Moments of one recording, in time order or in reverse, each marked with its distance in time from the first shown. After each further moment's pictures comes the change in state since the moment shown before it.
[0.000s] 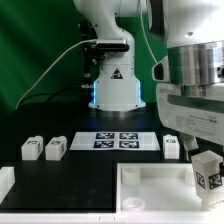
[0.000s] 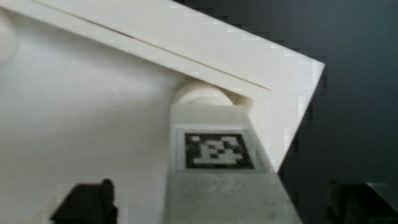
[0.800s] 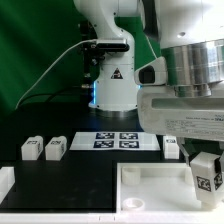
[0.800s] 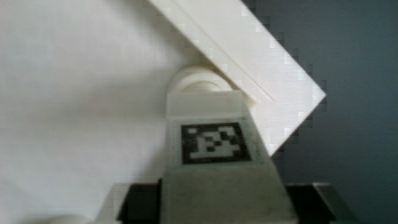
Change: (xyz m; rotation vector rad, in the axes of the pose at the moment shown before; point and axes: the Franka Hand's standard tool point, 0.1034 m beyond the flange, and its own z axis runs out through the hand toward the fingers) arm 0.004 -0.002 0.000 0.011 -0.021 -0.263
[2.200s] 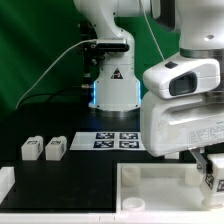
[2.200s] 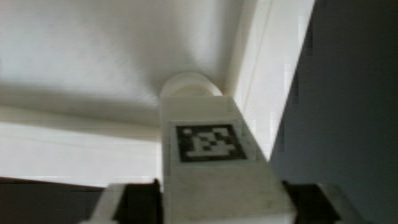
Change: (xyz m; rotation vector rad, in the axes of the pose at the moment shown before) arm -0.005 -0.015 -0.001 -0.073 -0.167 -1.108
